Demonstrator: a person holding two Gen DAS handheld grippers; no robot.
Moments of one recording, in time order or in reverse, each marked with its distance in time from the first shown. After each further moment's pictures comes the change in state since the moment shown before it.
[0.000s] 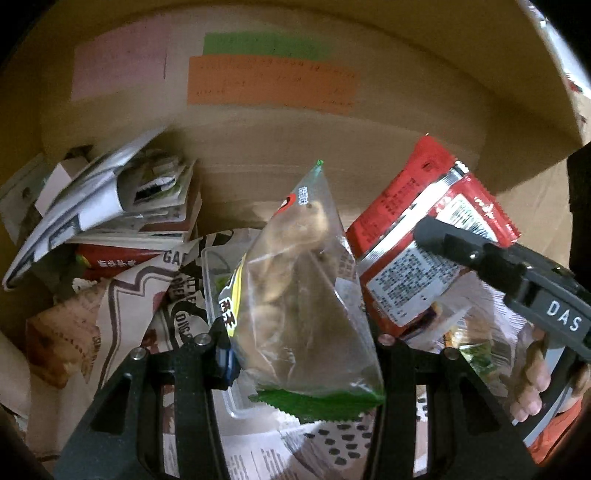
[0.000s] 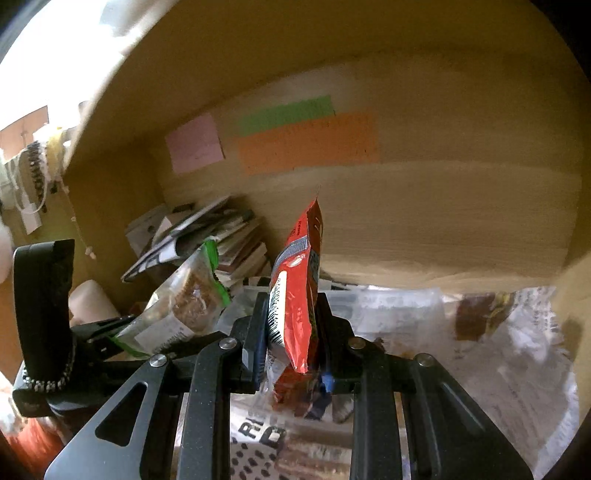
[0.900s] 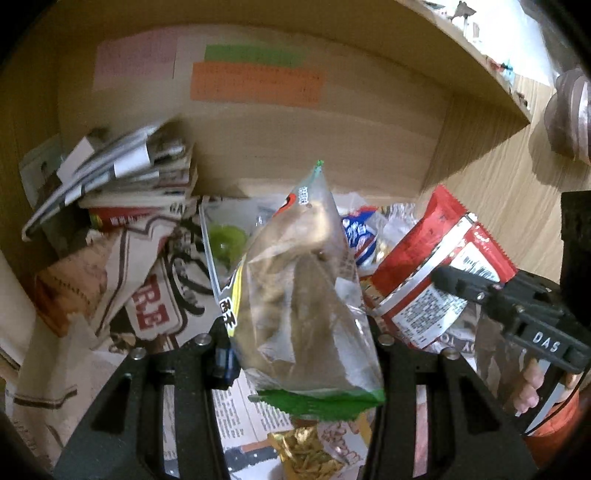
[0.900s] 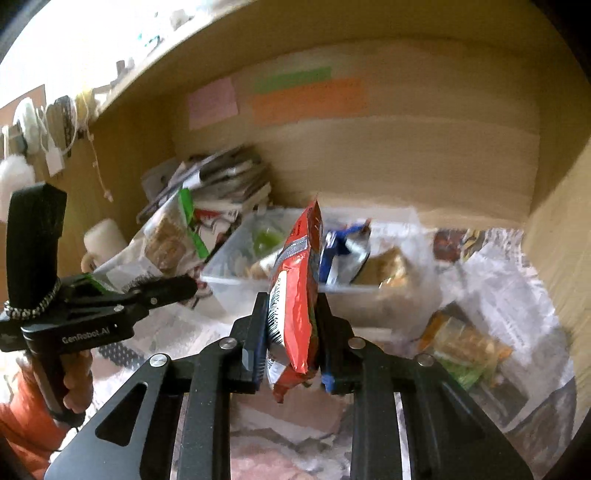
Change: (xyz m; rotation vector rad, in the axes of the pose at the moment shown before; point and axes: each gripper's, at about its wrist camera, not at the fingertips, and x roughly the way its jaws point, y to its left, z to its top) left arm -0.068 -0.003 -0.059 0.018 -0.034 -0.076; right arm -0.073 0.019 -0.068 -0.028 0.057 -0.052
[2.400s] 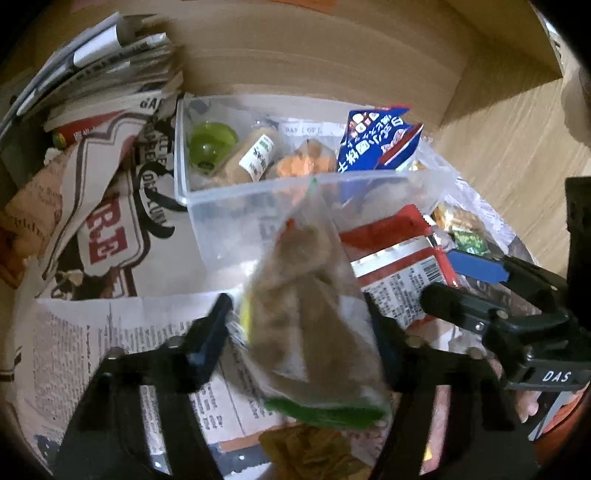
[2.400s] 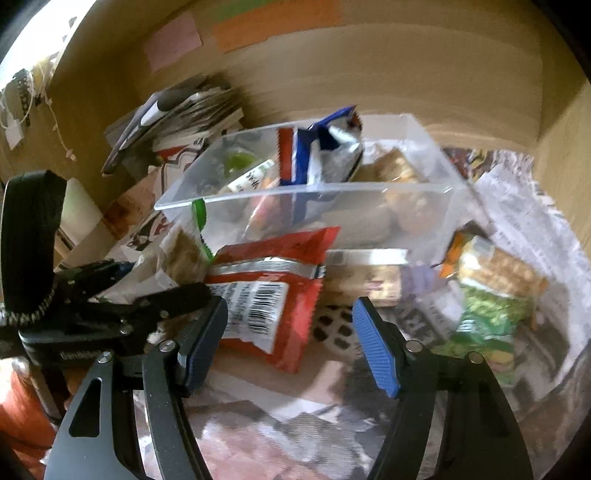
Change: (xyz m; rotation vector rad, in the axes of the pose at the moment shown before) left arm 0.079 0.010 -0.054 -0.023 0.238 -0.019; right arm 0.059 -0.012 -0.045 0.074 0.241 -0.009
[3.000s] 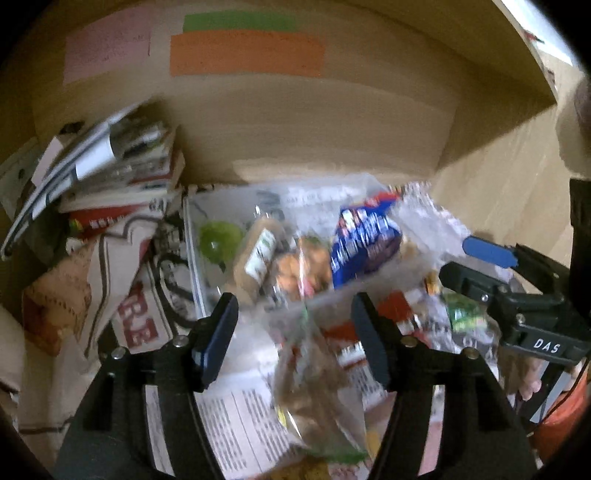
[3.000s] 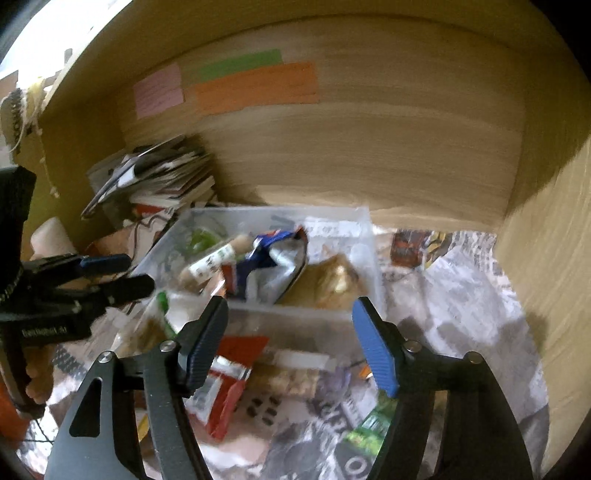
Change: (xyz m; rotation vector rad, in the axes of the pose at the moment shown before) left arm -0.032 -0.018 0.055 0.060 -0.119 0.058; right arm -0.037 -0.017 0.049 -0.081 -0.159 -0.122
